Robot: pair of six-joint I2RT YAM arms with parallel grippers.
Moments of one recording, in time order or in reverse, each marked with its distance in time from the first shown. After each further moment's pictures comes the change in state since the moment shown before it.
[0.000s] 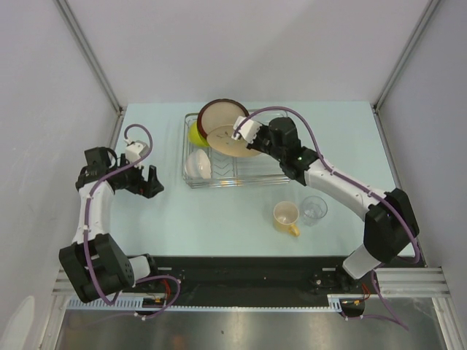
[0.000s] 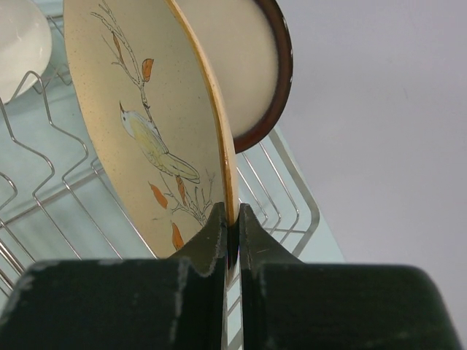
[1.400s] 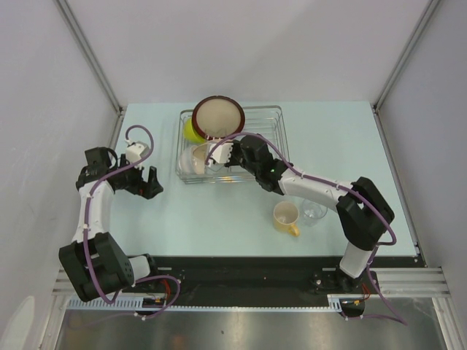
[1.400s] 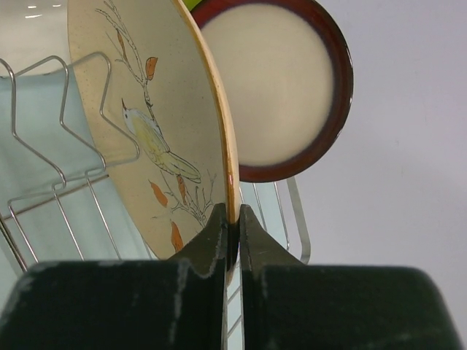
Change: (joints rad) left arm -0.001 0.009 0.000 -0.008 -0.020 0.025; right arm 0.157 0.179 0.000 0.152 0.123 -0.252
